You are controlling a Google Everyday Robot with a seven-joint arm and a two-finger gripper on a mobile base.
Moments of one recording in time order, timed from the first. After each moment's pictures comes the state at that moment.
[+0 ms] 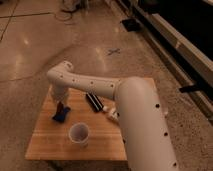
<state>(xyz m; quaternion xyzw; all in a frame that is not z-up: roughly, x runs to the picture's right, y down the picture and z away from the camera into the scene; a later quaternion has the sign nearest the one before) -0.278 0.086 0.836 -0.12 -0.34 -0.65 0.67</state>
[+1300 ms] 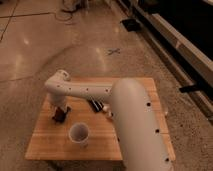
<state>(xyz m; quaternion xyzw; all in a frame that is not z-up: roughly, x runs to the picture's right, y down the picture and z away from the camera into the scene) -0.291 0.116 0.863 -0.13 -0.32 -0.65 0.68</state>
